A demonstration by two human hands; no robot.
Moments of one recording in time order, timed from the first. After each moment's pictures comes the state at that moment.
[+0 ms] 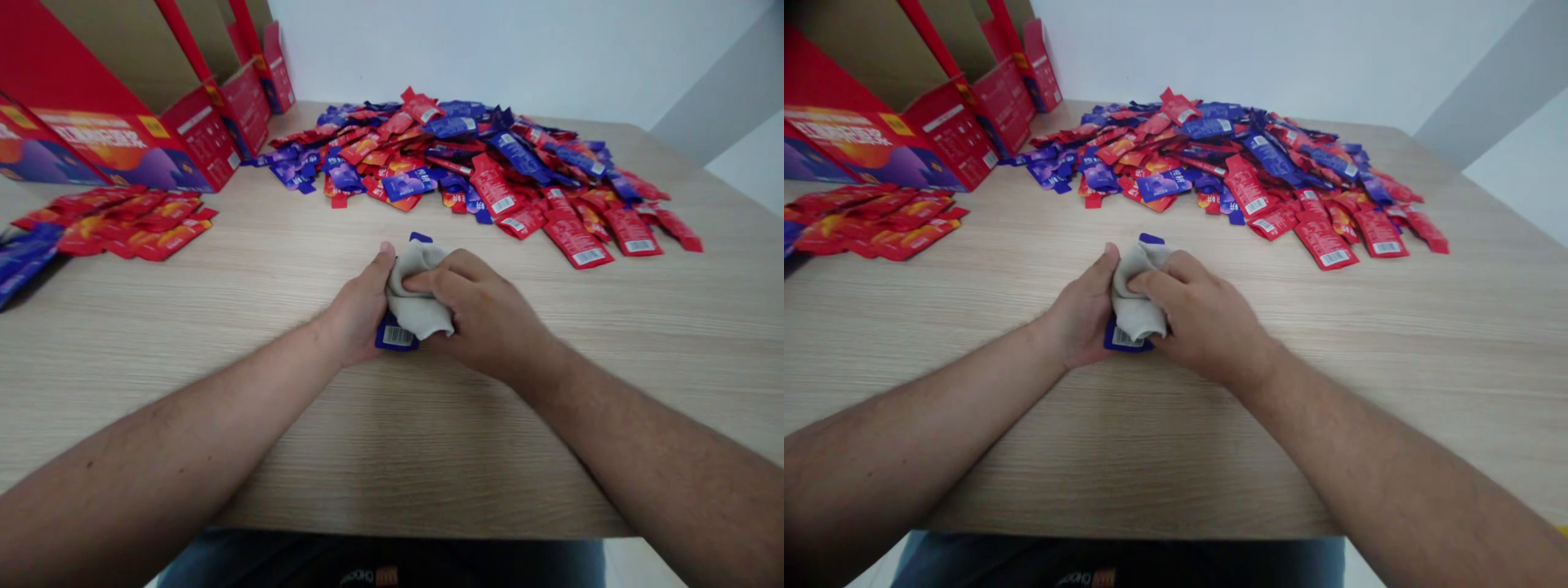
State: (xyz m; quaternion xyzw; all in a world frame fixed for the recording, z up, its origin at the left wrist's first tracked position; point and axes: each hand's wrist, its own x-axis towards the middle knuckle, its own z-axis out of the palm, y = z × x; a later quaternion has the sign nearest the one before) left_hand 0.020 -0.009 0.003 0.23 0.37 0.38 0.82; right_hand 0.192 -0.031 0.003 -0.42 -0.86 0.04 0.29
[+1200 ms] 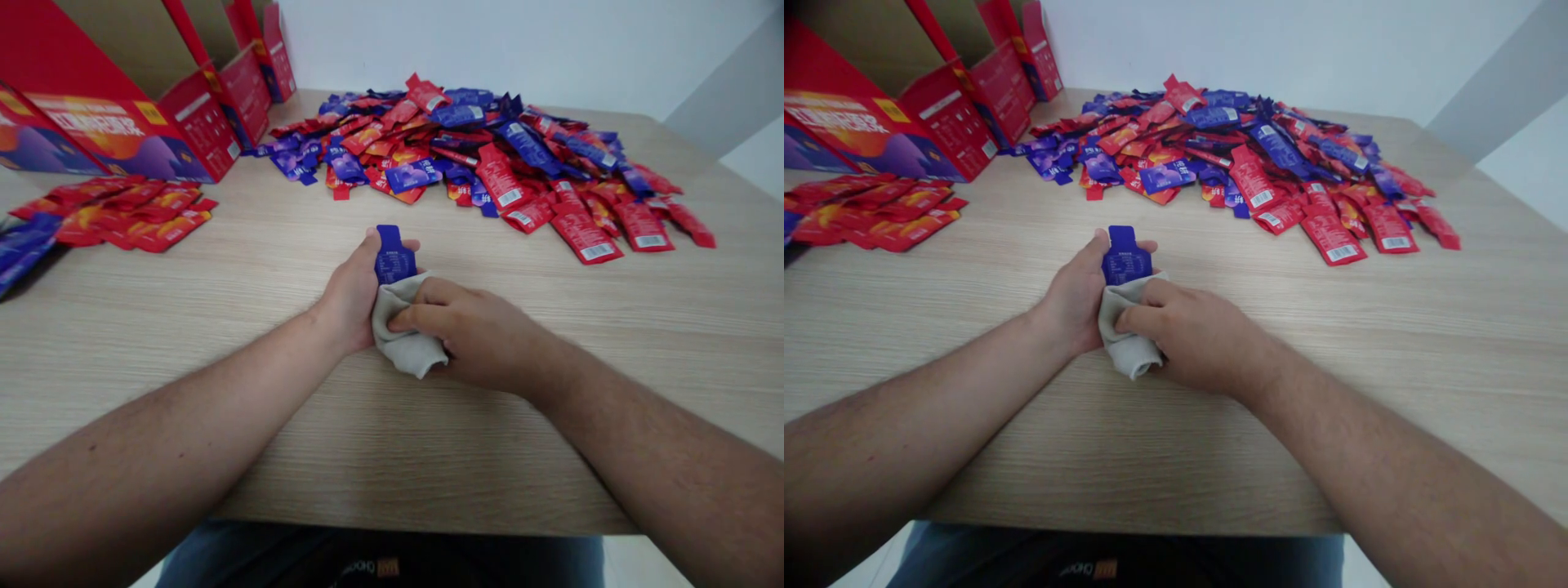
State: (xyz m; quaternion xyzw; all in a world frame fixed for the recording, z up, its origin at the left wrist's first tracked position) left_hand 0.016 0.002 0.000 0.22 0.44 0.44 0.75; right_hand 0.183 -0.041 0.009 -0.36 -0.91 0.17 0.13
